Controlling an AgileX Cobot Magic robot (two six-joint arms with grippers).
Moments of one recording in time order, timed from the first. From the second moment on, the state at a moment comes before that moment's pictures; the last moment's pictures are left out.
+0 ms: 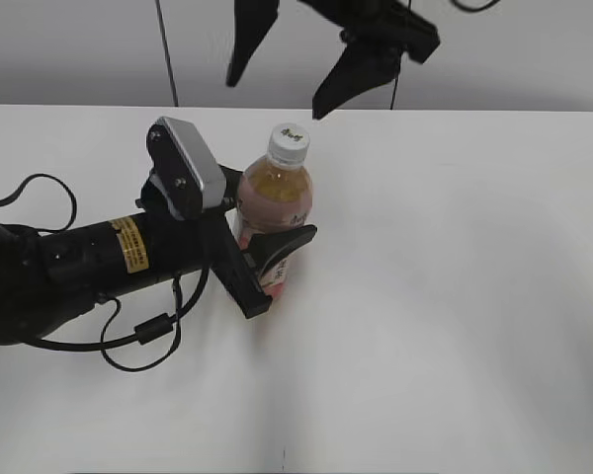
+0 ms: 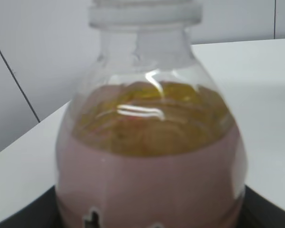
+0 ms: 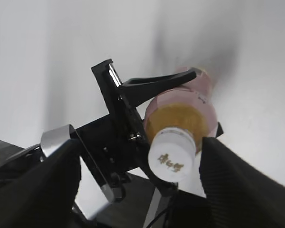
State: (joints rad) left arm -0.49 1.96 -0.69 0.59 -1.08 -0.02; right arm 0.62 1.88 -1.87 0.34 1.22 0.41
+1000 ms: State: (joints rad) left arm -0.49 1.96 -0.69 0.57 -1.08 -0.02; right arm 0.62 1.89 -1.76 0.31 1.22 0.43
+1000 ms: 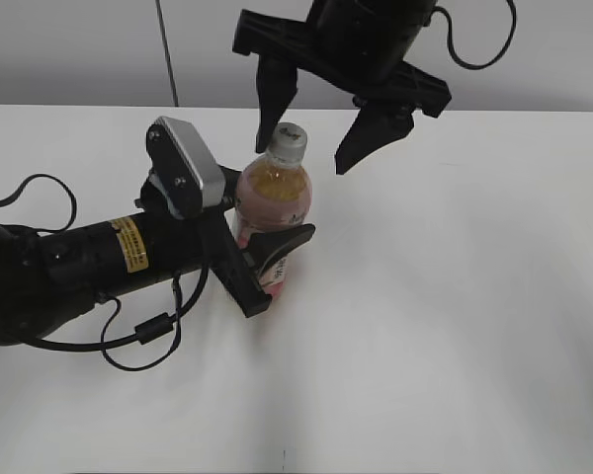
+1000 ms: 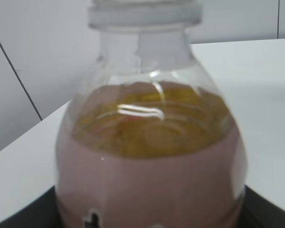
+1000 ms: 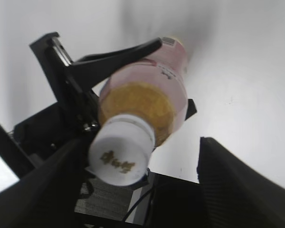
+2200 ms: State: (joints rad) left arm -0.49 1.96 -0.69 0.58 -1.08 -0.02; right arm 0.62 1.89 -1.76 0.31 1.22 -0.02
